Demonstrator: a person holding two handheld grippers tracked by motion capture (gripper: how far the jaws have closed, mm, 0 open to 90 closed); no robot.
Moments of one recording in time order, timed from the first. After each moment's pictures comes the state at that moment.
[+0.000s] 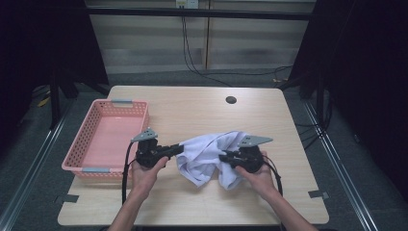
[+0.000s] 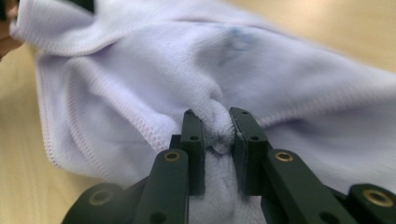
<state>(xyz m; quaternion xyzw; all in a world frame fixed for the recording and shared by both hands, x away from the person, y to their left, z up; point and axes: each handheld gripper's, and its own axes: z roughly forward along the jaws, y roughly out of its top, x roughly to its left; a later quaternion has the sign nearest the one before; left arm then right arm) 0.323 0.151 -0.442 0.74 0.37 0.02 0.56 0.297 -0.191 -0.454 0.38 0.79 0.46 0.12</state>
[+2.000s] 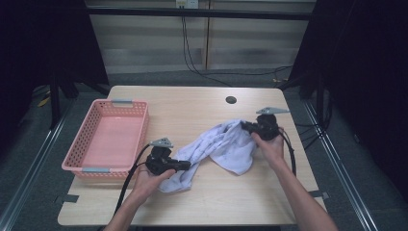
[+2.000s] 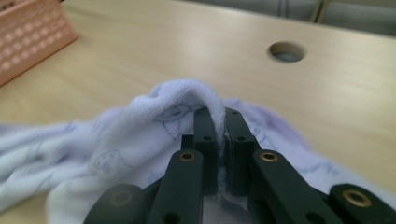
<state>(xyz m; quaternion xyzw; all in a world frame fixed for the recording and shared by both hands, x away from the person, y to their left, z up) 0.317 0.125 -0.452 0.82 0.30 -0.08 0.49 0.387 -0.252 -0.438 0.48 0.74 0.43 0.20</state>
